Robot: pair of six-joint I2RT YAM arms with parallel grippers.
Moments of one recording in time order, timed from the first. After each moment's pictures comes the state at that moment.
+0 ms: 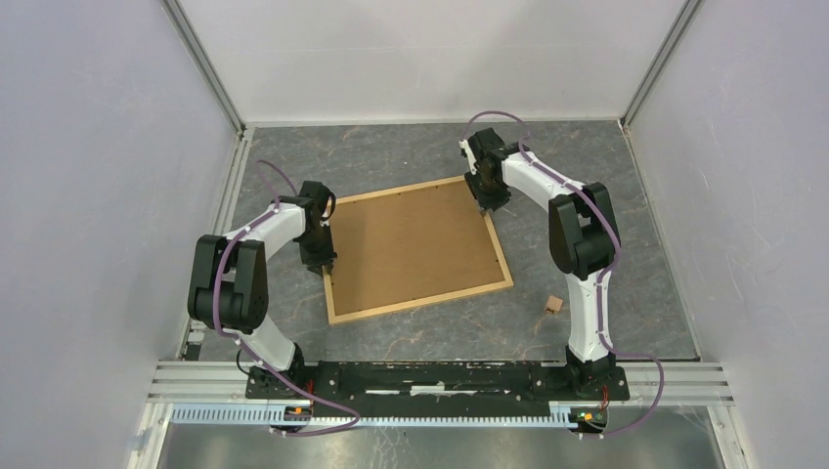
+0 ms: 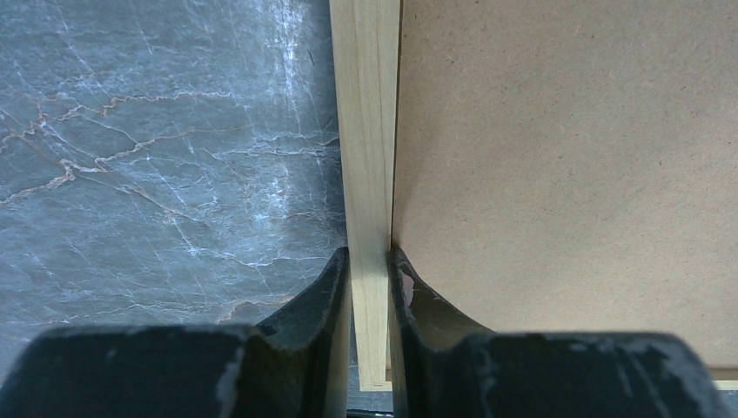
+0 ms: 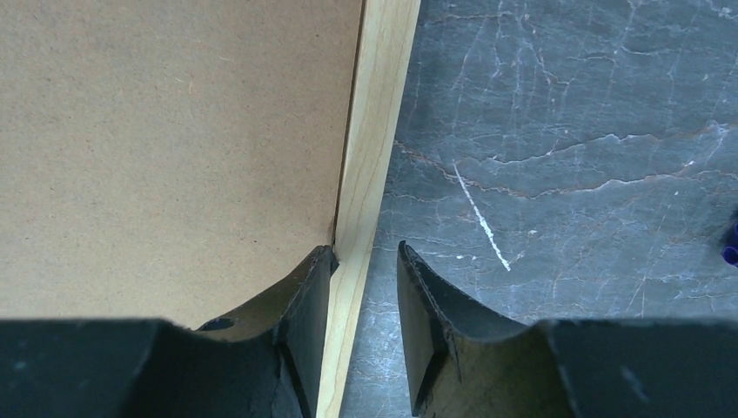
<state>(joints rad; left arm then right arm) -0.16 1.65 0.99 -0.79 -0.06 -0.36 0.39 2.16 1.71 -0.78 0.09 0.00</state>
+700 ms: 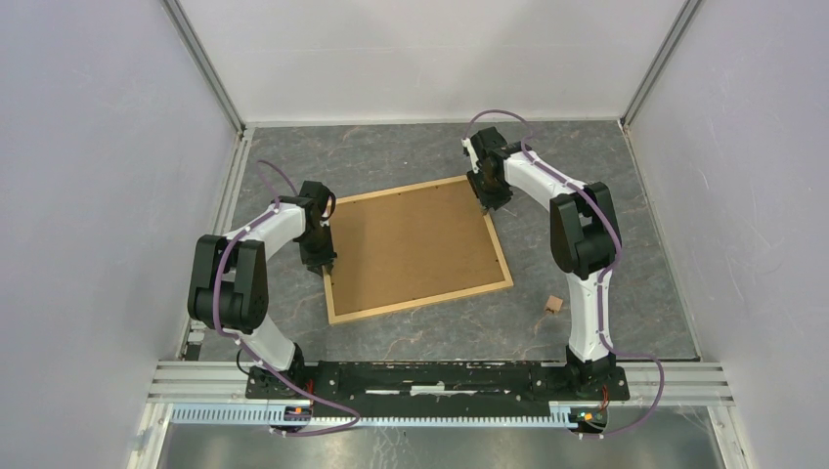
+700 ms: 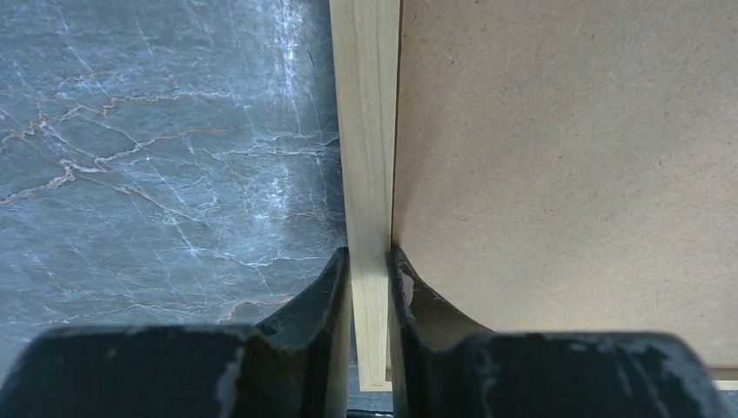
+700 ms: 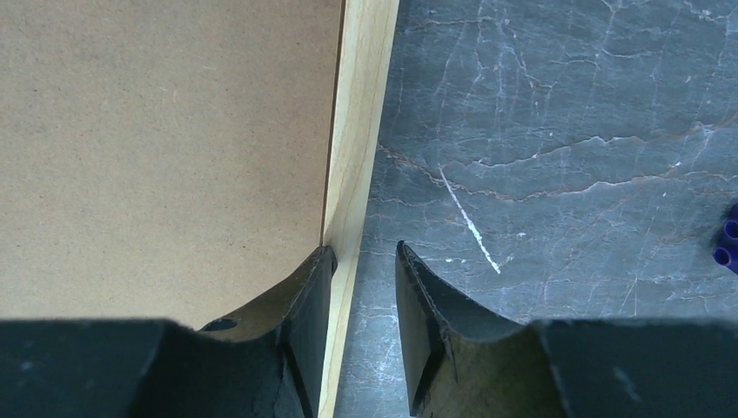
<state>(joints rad) -0.16 1.65 0.99 -0.79 -0.05 -0.36 0.38 2.16 1.71 -0.77 0.09 0.00</state>
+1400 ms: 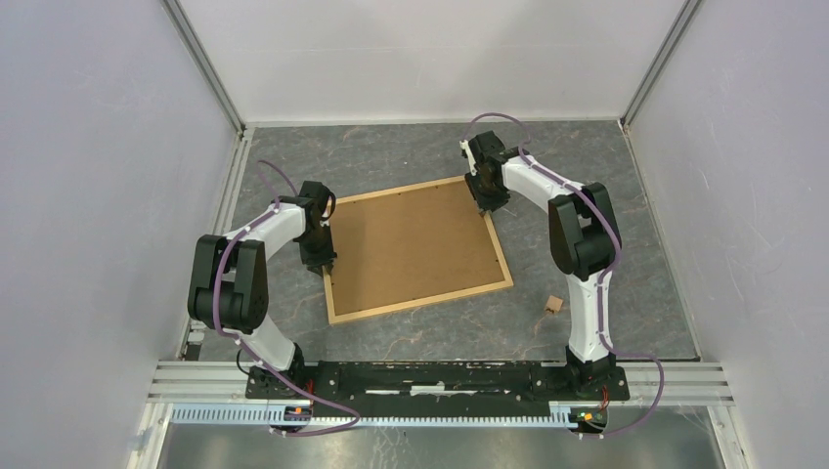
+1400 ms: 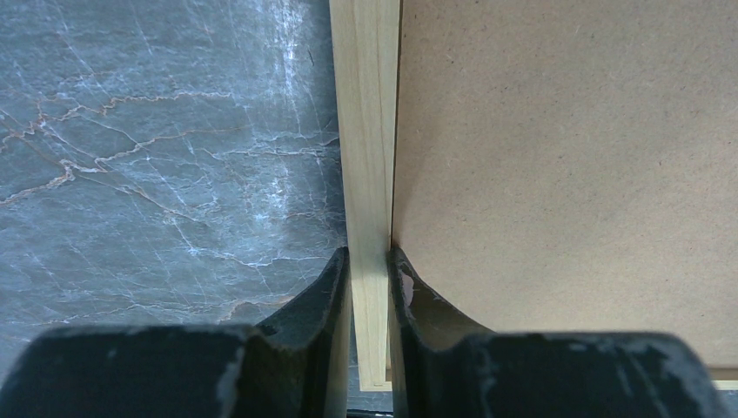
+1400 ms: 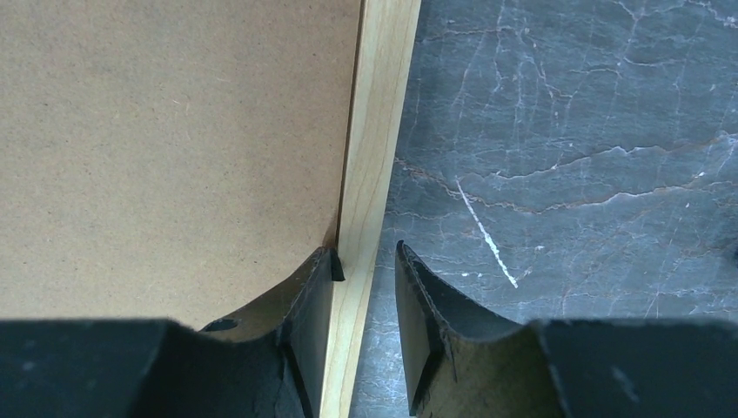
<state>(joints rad) -0.16 1.65 0.99 -0.78 -0.06 -0.36 0.38 2.16 1.67 -0.71 0.10 0.02</state>
